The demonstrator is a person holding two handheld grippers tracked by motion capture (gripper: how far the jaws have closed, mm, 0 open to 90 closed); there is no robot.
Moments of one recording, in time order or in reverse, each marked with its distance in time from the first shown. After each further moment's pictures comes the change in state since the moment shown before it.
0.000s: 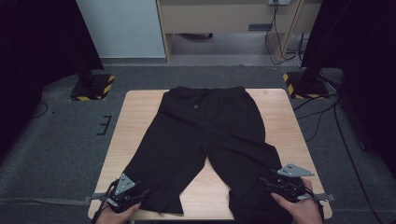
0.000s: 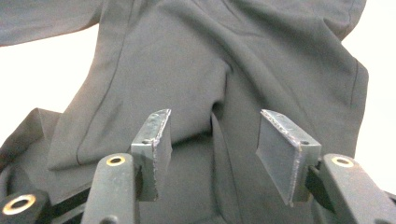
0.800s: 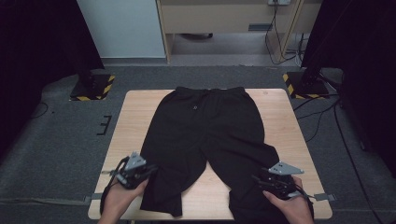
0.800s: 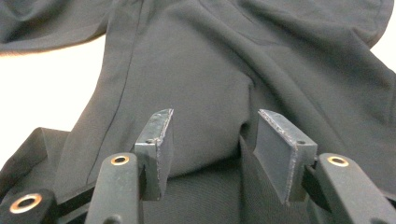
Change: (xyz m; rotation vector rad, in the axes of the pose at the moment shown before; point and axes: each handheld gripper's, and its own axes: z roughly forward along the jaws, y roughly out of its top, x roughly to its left) left arm 0.002 0.103 0.017 -0.040 -0.044 0.053; right arm 0.012 0.006 0.020 0.001 0.021 -0.011
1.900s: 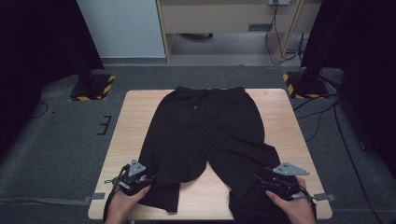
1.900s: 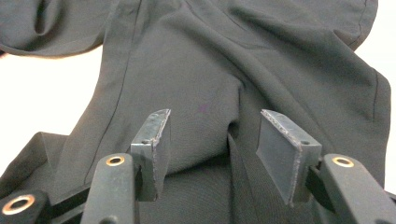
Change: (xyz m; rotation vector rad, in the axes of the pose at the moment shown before) left arm 0.006 -0.064 0.020 0.031 0.056 -0.040; right arm -0.007 -0.004 -0.008 -0.035 -0.001 0.031
